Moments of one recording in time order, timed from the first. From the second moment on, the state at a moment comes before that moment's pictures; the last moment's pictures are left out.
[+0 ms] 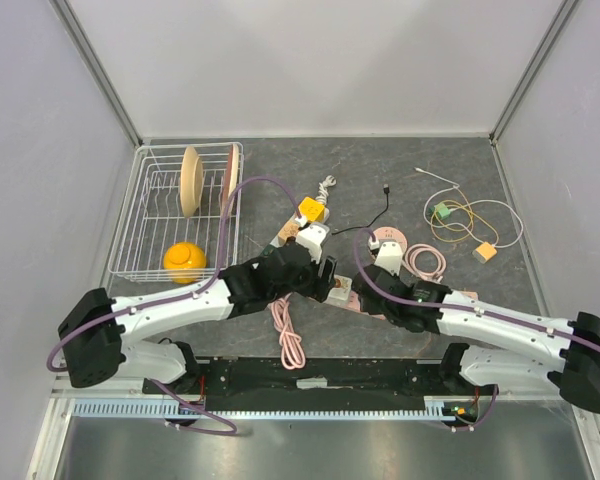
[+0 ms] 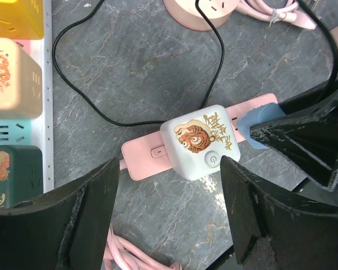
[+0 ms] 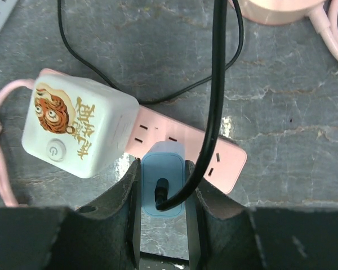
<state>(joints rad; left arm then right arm) -1.06 1.31 0.84 -0.13 -0.24 -0.39 1.01 1.06 0.67 -0.56 0.48 0.83</state>
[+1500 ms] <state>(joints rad) -1.06 1.14 0.72 -0.12 -0.28 -0.46 1.11 1.35 0.80 -0.72 0.72 1.24</state>
